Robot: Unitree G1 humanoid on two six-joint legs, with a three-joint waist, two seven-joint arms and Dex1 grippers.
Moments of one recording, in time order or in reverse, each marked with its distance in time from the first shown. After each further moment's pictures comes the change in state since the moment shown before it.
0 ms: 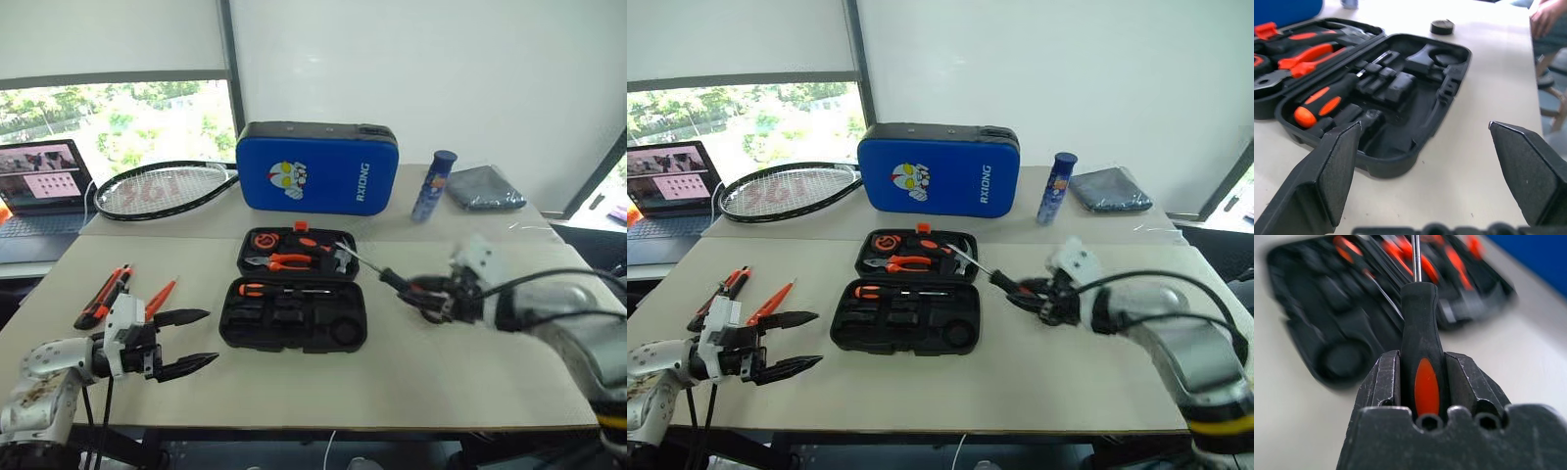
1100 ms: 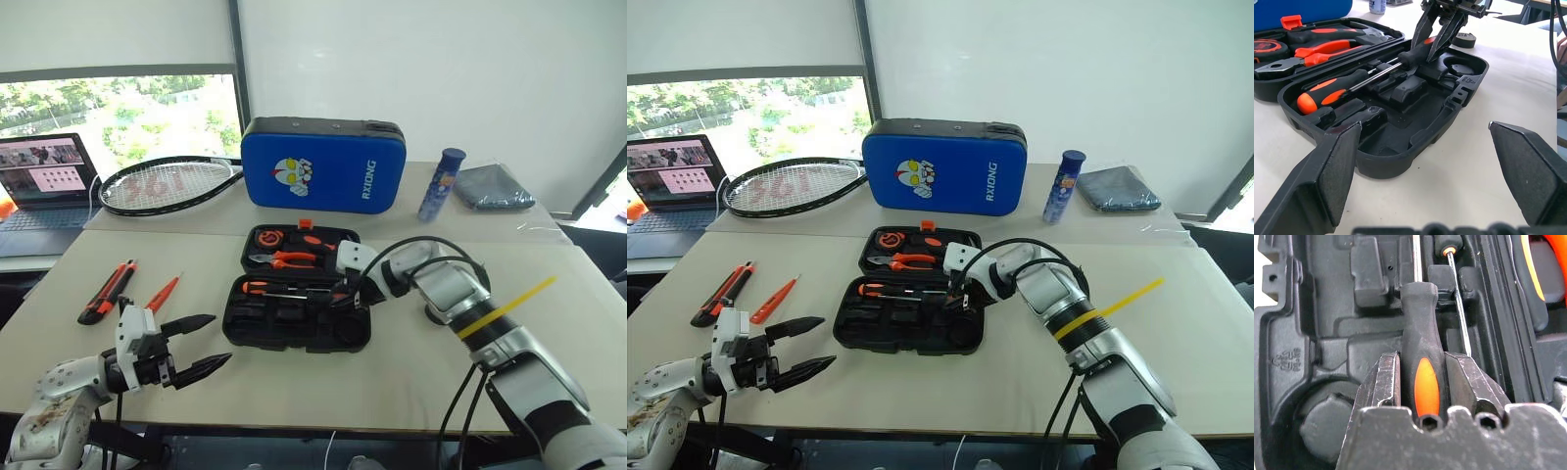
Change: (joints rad) left arm 0.110 -0.056 0.003 -0.142 -0.015 0.037 0.126; right arm -0.412 0.375 0.364 0.662 -0.429 -0.158 0.252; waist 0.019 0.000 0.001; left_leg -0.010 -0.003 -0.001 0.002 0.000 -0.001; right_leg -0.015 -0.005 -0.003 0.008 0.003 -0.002
